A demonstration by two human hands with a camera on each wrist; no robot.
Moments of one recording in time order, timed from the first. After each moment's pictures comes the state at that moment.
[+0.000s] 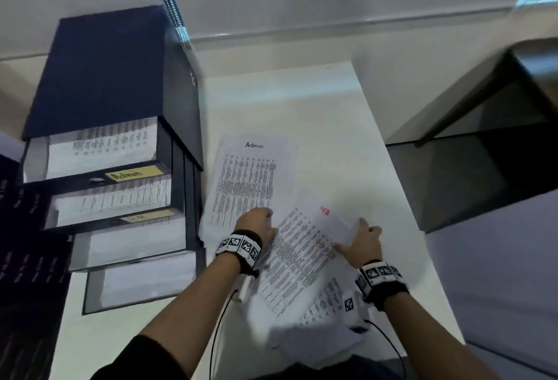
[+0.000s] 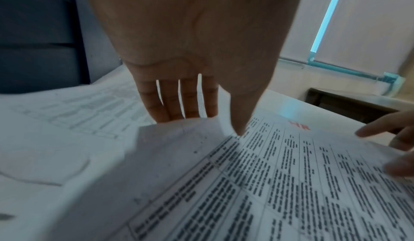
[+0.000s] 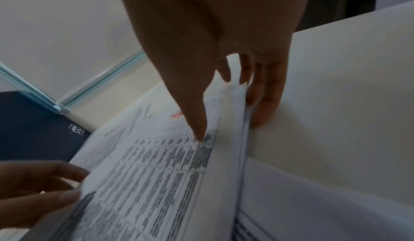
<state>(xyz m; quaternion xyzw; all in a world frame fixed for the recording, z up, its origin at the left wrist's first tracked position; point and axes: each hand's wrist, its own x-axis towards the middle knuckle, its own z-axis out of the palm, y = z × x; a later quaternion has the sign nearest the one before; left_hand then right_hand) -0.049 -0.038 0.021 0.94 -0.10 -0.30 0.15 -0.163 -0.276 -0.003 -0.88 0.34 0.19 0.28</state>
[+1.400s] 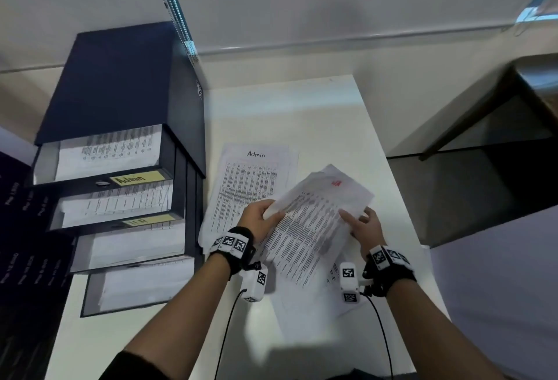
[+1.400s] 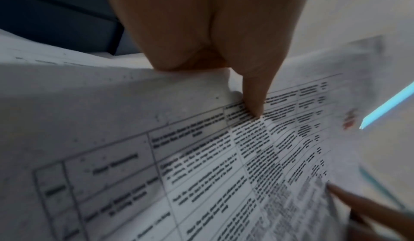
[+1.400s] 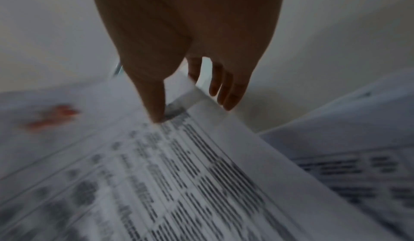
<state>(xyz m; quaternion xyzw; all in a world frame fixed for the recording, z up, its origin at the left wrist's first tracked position) -0.044 -0.039 0.050 0.84 -0.05 -0.24 0.49 -0.118 -0.300 0.011 -0.62 0.41 0.03 0.67</state>
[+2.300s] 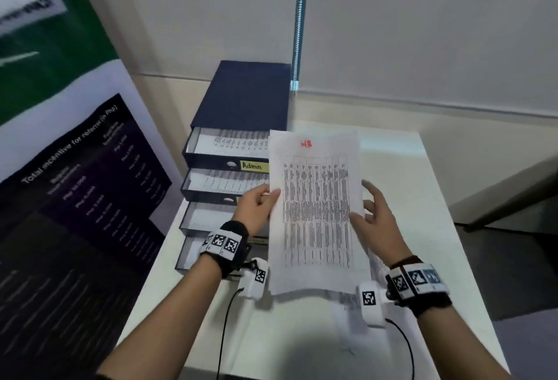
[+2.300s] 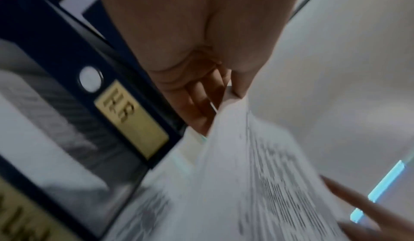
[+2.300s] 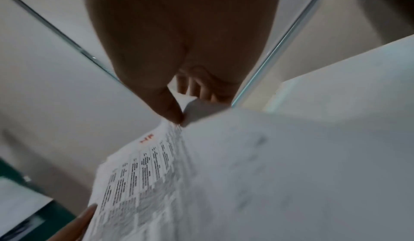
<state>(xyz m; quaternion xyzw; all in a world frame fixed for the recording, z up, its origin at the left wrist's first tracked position) -0.088 0.150 0.156 0.79 0.01 -0.08 0.60 -0.132 -0.125 0.181 -0.81 0.04 0.01 0.59</state>
